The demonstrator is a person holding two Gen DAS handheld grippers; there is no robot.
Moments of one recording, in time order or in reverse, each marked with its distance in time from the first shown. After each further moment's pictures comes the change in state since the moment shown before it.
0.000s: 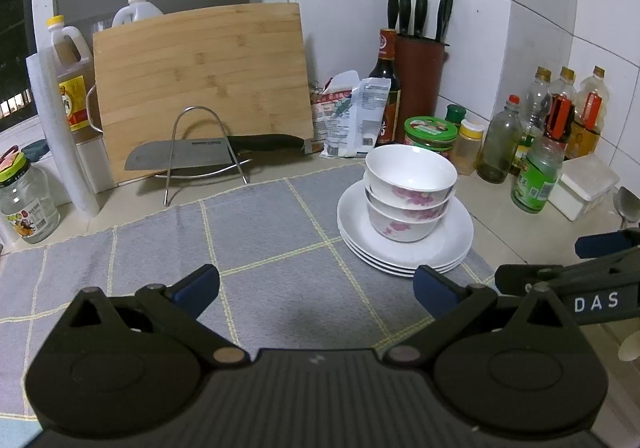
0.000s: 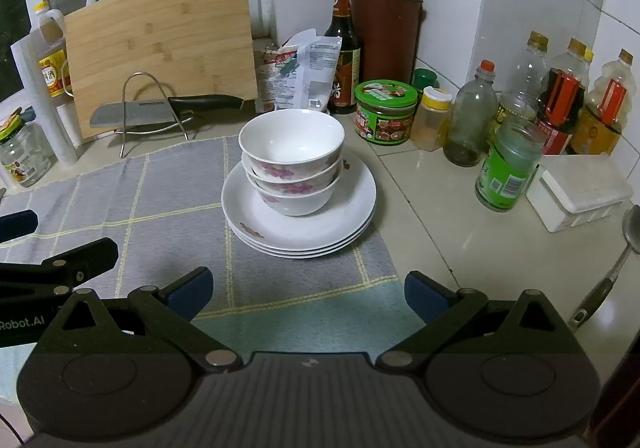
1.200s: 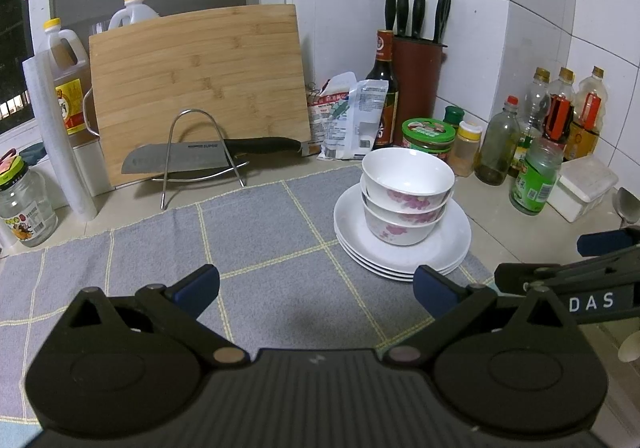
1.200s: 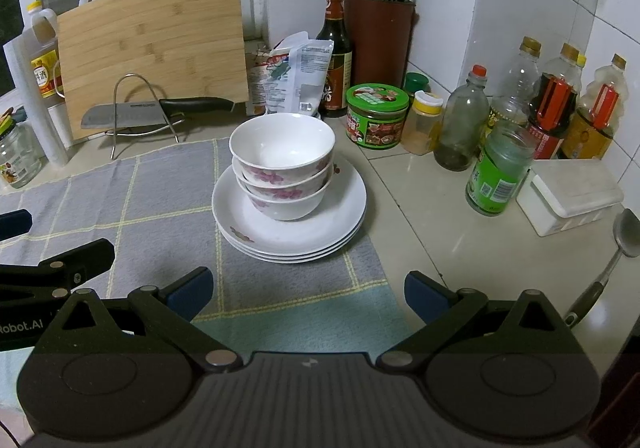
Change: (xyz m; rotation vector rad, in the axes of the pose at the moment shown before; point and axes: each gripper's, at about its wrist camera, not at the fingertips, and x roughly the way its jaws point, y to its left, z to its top) left arm 0.001 -0.003 0.001 0.002 0.000 -0.004; right arm -0.001 0.001 0.002 -0.001 -0.004 -0.030
